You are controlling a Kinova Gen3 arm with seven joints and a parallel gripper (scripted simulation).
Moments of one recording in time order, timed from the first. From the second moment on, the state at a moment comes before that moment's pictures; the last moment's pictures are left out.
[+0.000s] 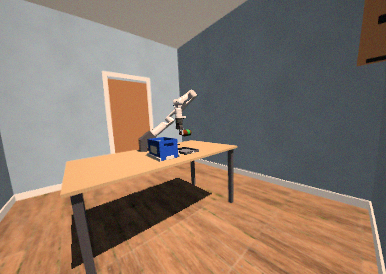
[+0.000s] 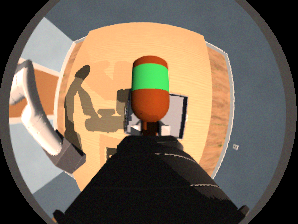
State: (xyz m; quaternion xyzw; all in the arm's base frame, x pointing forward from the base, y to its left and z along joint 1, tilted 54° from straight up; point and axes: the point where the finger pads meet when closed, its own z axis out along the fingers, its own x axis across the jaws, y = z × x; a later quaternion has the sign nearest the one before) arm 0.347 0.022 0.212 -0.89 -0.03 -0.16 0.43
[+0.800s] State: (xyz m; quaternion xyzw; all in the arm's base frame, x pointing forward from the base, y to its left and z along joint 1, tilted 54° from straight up) arm 0.347 0.023 0.212 -0.88 -0.13 -0.20 0.41
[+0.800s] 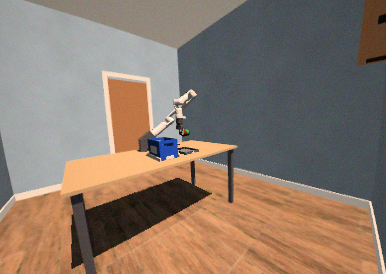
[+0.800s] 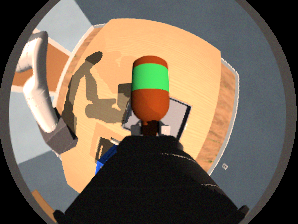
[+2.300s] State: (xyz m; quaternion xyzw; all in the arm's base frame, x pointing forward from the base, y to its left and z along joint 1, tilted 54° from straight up) arm 0.347 0.022 0.212 -0.88 -0.14 -0.21 0.41
